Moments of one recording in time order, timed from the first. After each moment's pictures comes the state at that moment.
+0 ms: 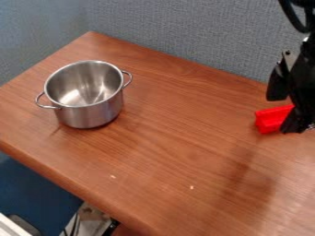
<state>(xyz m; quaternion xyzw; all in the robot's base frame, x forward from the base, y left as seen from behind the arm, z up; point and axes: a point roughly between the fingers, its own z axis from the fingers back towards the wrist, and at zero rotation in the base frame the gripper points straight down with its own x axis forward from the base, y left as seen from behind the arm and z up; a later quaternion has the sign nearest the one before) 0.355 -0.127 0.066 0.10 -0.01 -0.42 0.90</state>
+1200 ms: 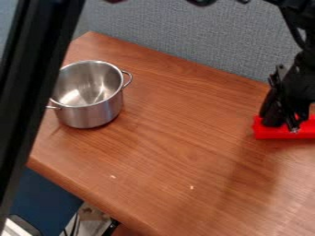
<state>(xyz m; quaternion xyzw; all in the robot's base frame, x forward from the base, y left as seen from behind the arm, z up) 0.366 -0.118 0.050 0.11 0.08 -0.45 0.88</state>
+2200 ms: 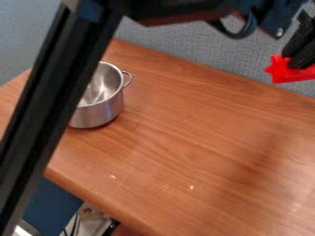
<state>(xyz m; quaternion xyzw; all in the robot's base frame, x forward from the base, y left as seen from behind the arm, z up) 0.357 -0.124 0.152 0.22 0.16 -0.24 0.93</state>
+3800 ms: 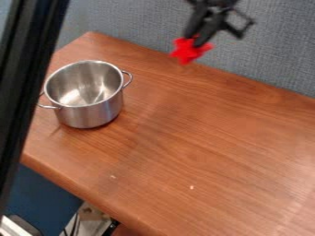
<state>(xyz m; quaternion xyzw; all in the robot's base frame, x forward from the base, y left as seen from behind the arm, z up) 0.346 0.031 0.143 0.19 0.28 0.09 0.94</state>
